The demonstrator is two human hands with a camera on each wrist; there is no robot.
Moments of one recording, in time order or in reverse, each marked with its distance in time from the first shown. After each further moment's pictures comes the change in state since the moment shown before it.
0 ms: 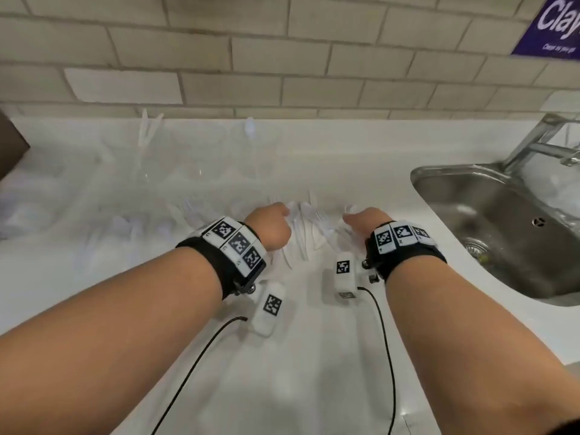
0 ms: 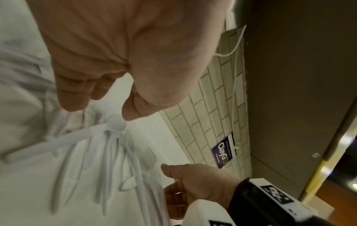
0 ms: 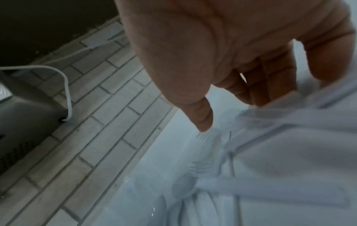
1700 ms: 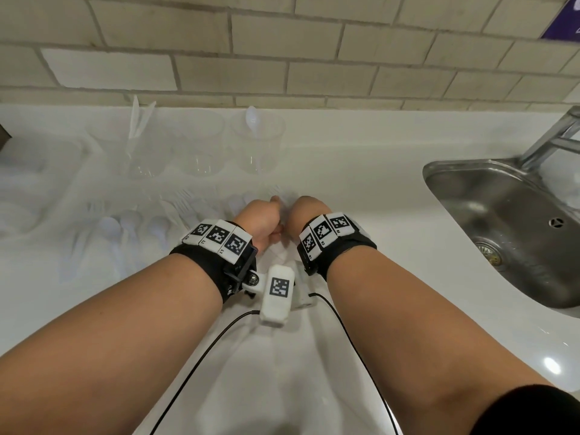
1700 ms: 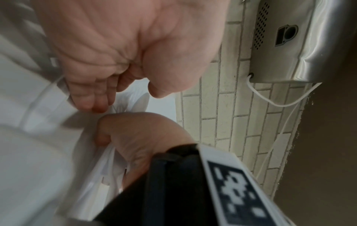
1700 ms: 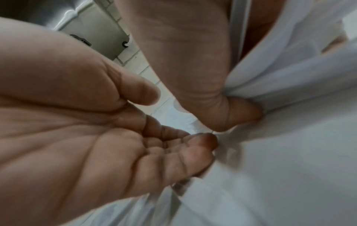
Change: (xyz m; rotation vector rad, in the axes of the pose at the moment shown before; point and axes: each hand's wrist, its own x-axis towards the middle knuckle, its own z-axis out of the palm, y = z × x) left_hand 0.036 -0.010 0.001 -0.835 0.001 -0.308; right_hand 0.024 -0.094 0.066 -0.502 -0.117 -0.251
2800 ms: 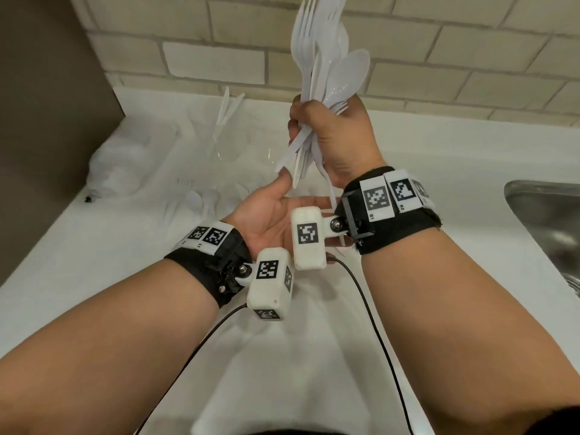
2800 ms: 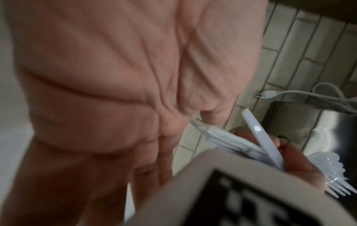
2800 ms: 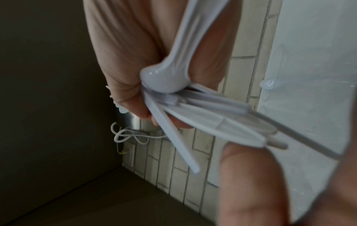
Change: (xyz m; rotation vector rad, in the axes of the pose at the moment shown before) left_hand -0.062 -0.011 -0.106 -0.449 -0.714 -0.106; right_hand -0.081 -0.091 -0.069 1.604 0.286 -0.821
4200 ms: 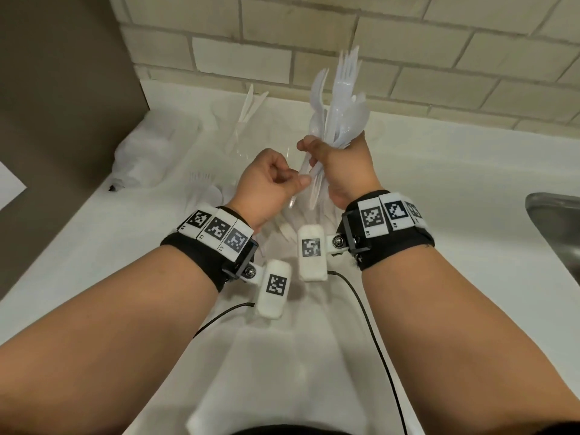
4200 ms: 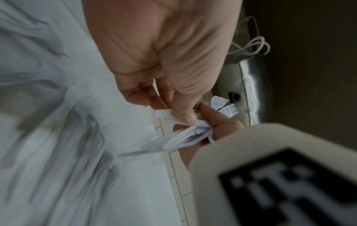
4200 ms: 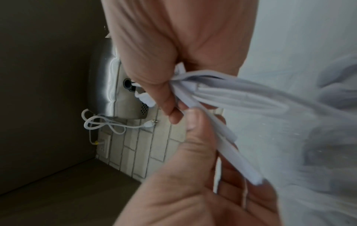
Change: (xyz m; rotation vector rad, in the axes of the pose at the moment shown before) left_hand -0.011 0.021 -0.022 0.744 0.765 0.799; right_hand -0.002 0.047 0.006 -0.145 0.118 0.190
